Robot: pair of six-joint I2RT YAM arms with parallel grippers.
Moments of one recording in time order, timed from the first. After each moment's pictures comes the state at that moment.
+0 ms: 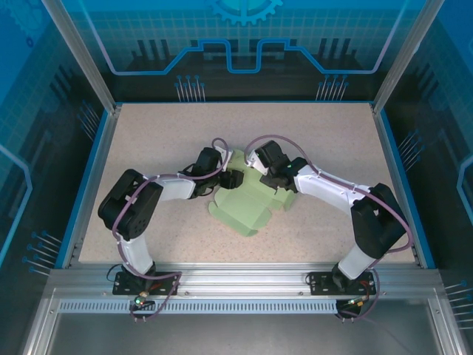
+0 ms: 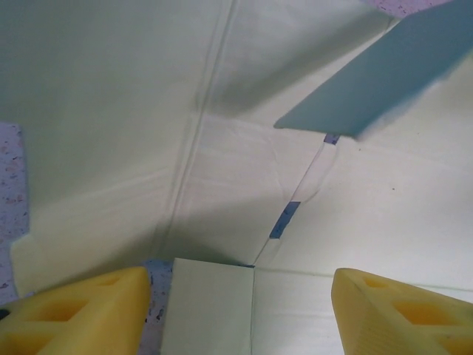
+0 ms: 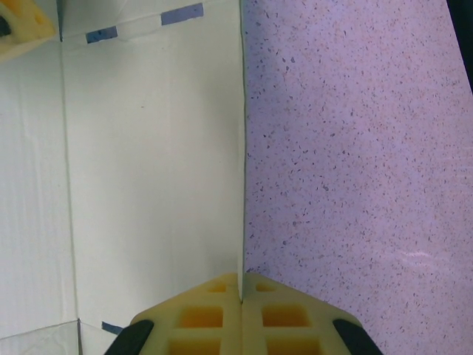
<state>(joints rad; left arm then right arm) -0.48 1.82 0.90 0.20 0.18 -0.24 0.64 1.63 1.13 -0.49 0.37 -0.47</state>
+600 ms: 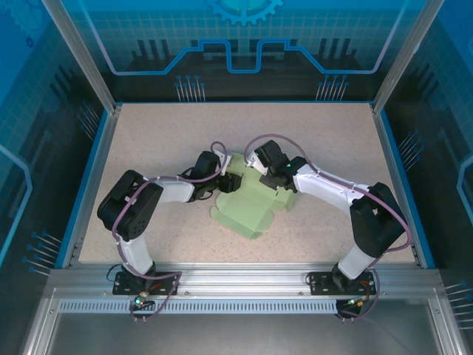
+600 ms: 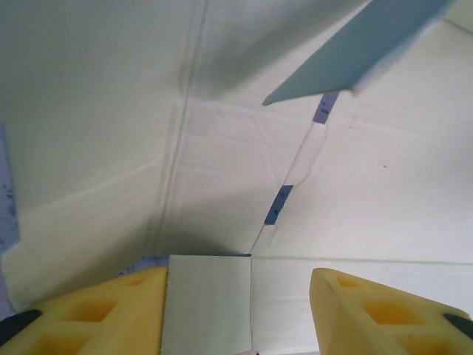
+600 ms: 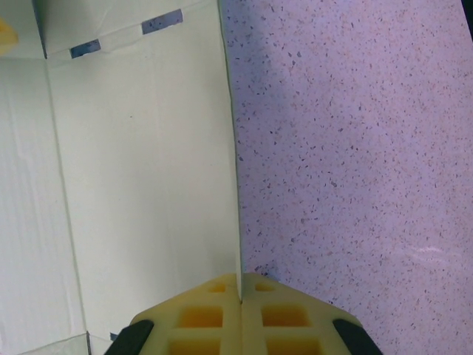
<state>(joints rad) -0.48 1.80 0.84 0.24 0.24 -0.28 0.64 1.64 1.14 -0.51 0.35 -0.44</state>
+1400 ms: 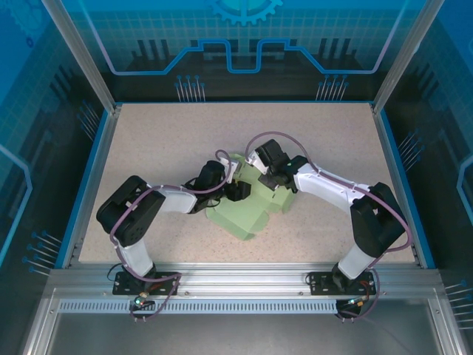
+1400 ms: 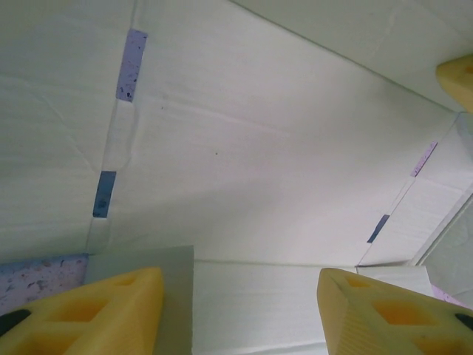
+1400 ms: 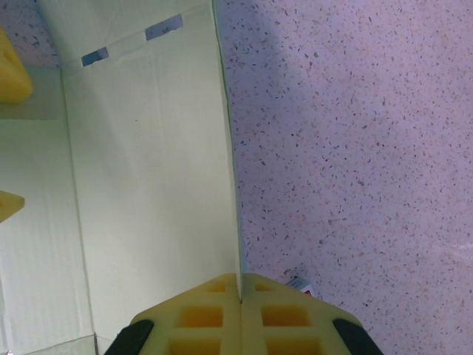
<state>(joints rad) -0.58 1.77 0.75 0.42 0.28 -0.38 0.64 1.64 1.15 -0.52 0.28 -0.35</state>
